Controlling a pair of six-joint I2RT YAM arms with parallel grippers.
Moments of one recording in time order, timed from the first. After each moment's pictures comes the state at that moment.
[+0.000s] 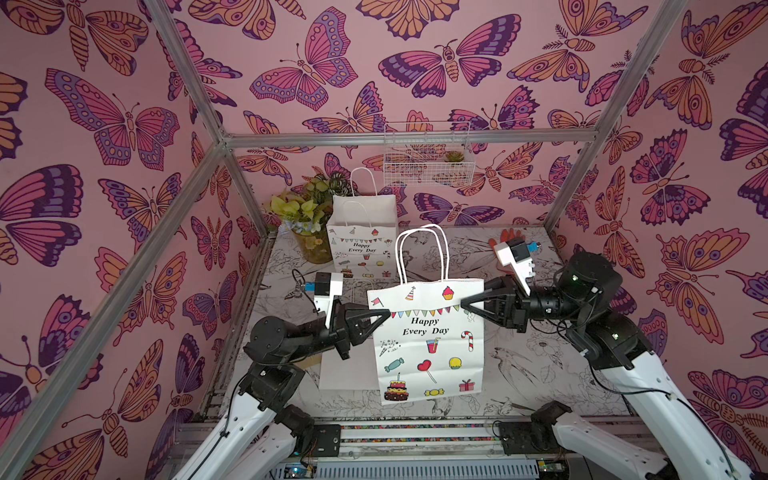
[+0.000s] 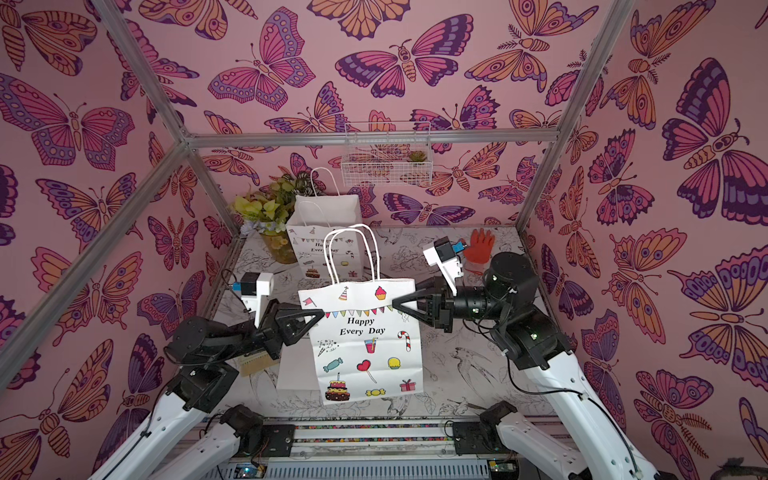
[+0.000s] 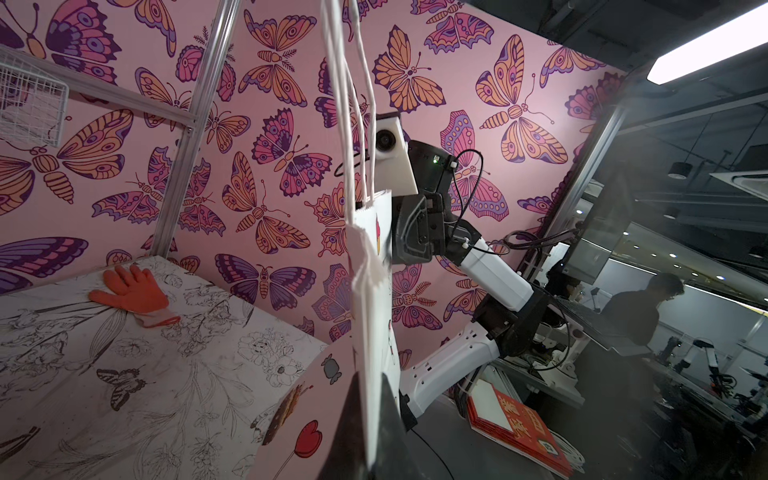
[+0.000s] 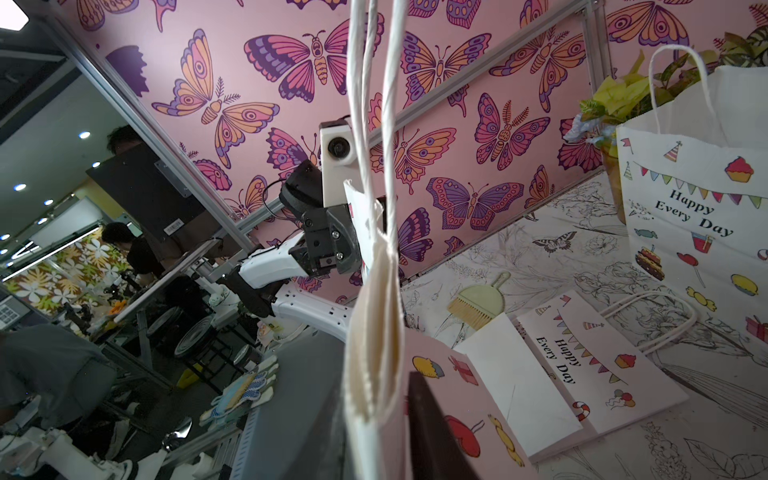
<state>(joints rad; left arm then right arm) -0.51 0.64 0.68 0.31 0.80 -0.66 0.47 0.90 1.13 -0.30 -1.04 0.48</state>
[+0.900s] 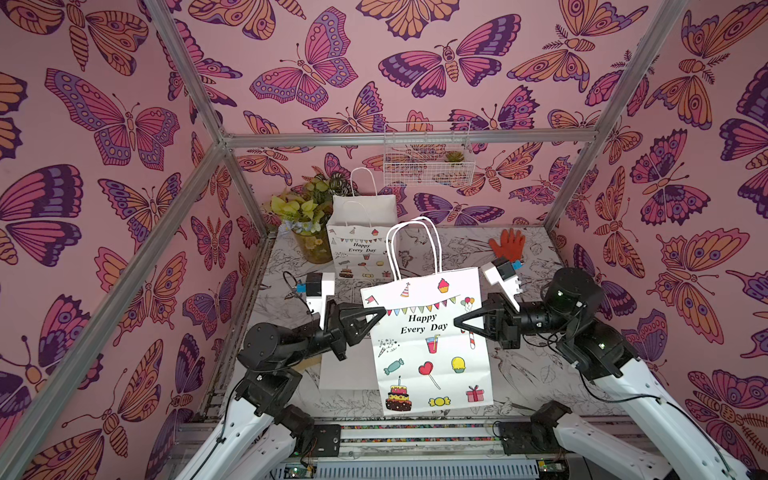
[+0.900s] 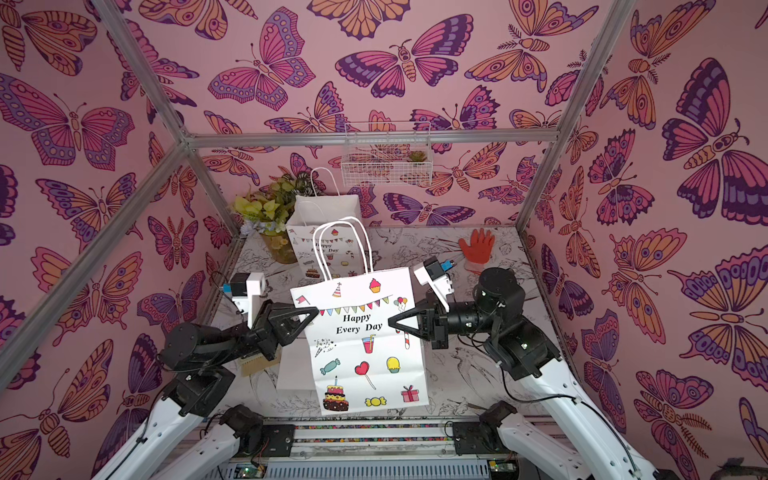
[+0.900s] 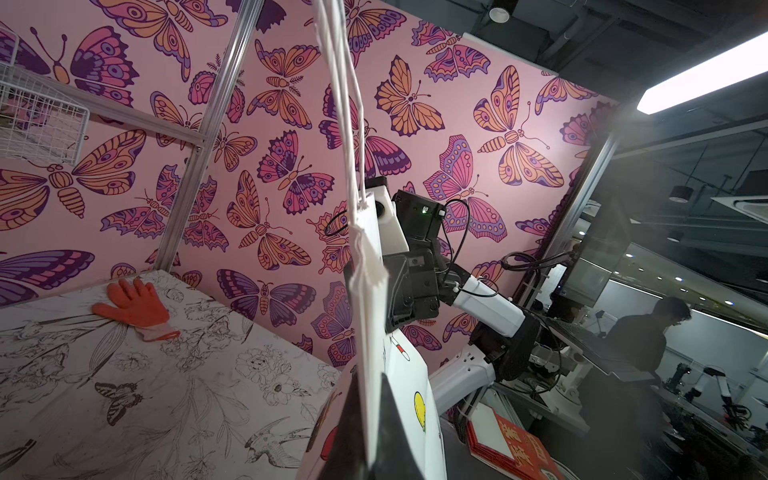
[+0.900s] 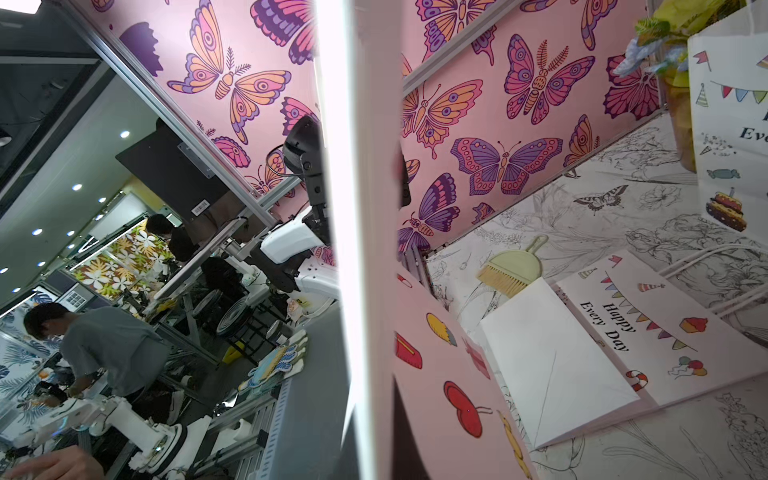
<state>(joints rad) -0.51 0.60 0.68 0.30 0.76 -0.69 0.54 0.85 1.01 -0.29 -1.04 0.51</state>
